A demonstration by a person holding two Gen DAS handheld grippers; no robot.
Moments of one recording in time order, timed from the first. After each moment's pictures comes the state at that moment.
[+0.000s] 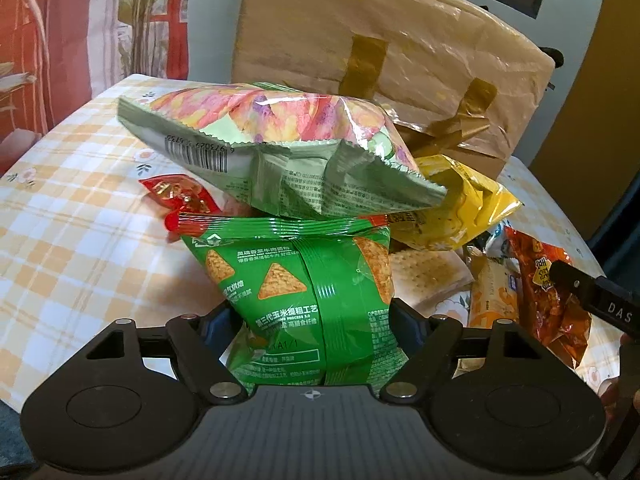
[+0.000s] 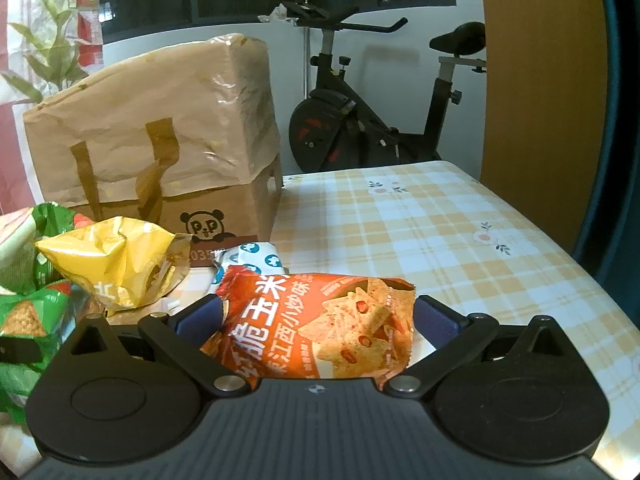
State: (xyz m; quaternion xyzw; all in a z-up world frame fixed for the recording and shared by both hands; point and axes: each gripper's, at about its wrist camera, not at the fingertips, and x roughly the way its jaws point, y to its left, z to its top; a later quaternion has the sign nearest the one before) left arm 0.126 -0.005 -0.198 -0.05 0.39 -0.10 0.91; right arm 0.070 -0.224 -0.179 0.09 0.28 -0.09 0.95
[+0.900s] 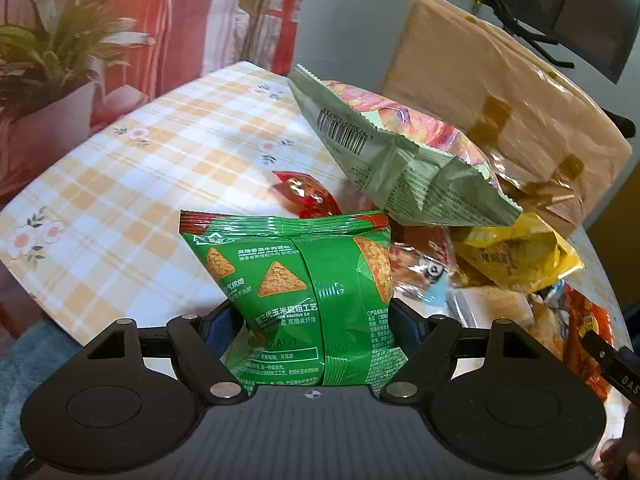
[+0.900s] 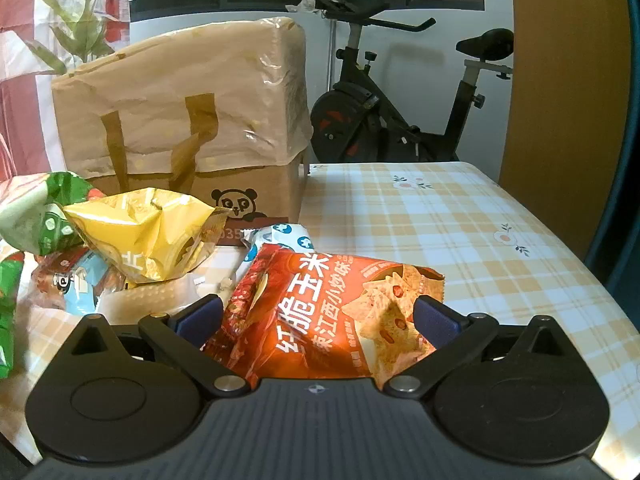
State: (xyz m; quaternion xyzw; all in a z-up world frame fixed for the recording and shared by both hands) left arm 0.108 0.057 -0.185 -0.12 0.39 0.02 0.91; right arm 0.068 -0.206 -0.182 0.06 0.29 -0.07 0.95
